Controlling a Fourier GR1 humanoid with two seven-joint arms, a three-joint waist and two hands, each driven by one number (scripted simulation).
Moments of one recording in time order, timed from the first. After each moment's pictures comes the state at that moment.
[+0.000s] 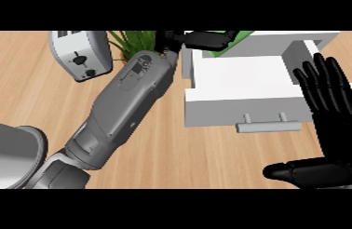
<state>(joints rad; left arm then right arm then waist) -1.18 0.00 -0.22 -0.70 0.41 0.39 -0.30 -0.09 -0.09 -0.07 -2.03 -0.14 0.16 0.13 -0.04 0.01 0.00</state>
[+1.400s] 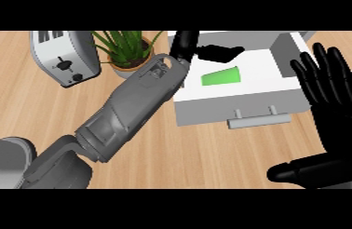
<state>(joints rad) -1.32 0.00 -0.59 -0.42 0.64 0.48 -0.34 -0.16 -0.10 -0.08 -2.02 -0.23 0.20 0.14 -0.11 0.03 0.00</state>
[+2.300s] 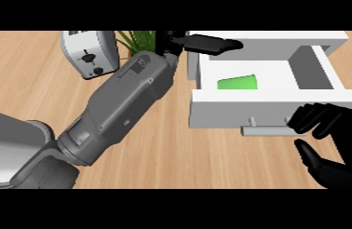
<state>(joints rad) -1.21 0.07 -0.45 -0.65 0.80 0.42 -0.43 -0.06 -0.19 -0.11 -2.07 -0.29 0.33 0.15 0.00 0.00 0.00</state>
